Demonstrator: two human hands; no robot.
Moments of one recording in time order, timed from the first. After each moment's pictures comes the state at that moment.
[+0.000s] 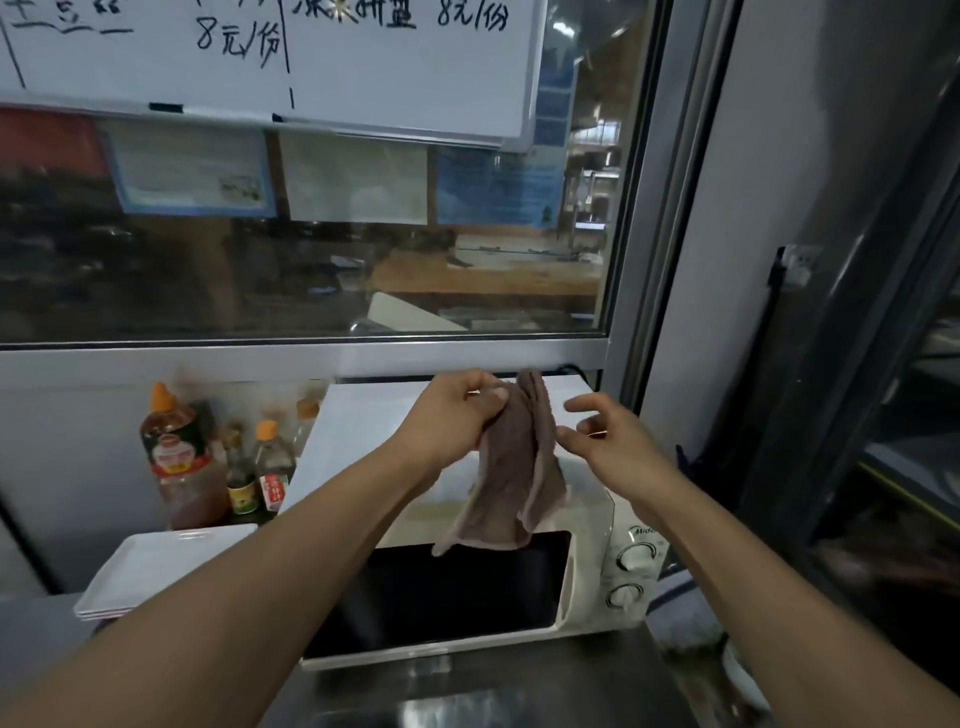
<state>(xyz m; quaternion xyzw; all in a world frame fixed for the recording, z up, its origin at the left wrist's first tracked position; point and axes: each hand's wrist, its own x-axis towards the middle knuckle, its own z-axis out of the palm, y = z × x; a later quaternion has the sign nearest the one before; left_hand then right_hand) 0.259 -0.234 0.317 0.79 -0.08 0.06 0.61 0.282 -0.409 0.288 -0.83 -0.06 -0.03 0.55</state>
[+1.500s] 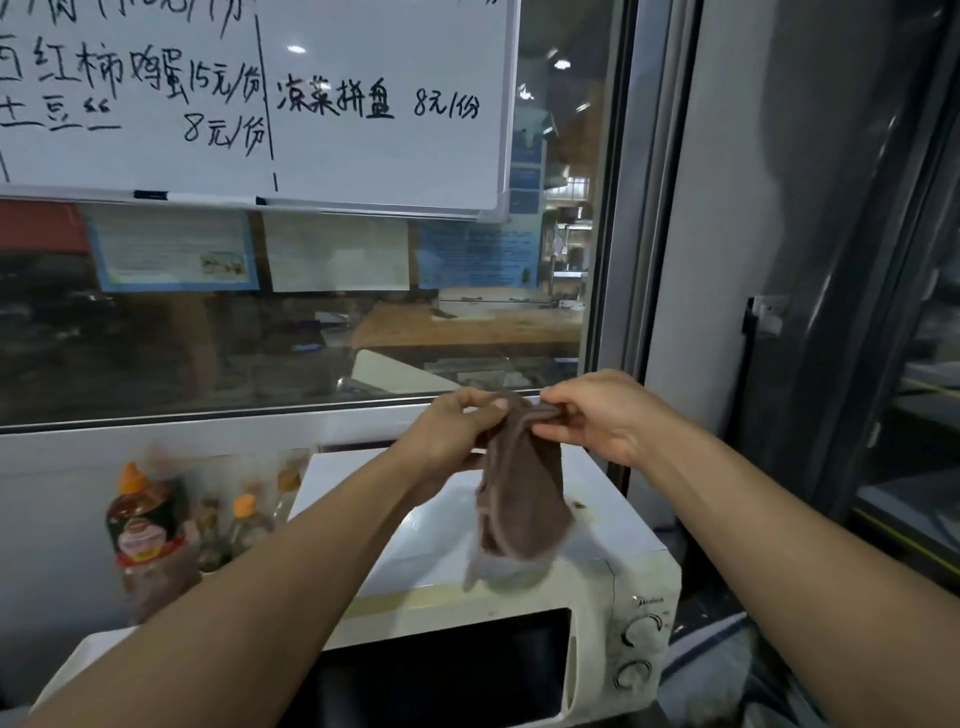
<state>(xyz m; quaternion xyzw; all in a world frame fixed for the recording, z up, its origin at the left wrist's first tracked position) 0.313 -0.234 0.346 0.73 -0.07 -0.02 0.68 0.319 -0.391 0.382 -0.68 0.00 0.05 0.73</state>
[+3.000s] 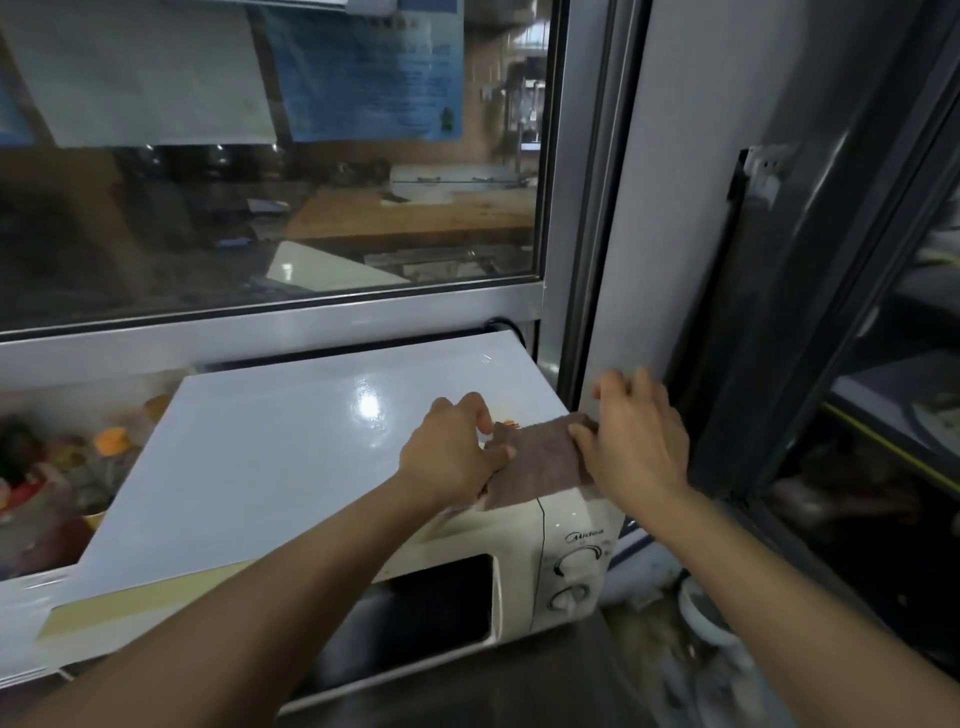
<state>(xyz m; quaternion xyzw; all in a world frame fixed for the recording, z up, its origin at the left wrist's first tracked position) 0.378 -0.322 0.223 0.95 -0.06 0.01 0.31 0.366 -0.496 0.227 -0.97 0.04 -0.23 0.09</state>
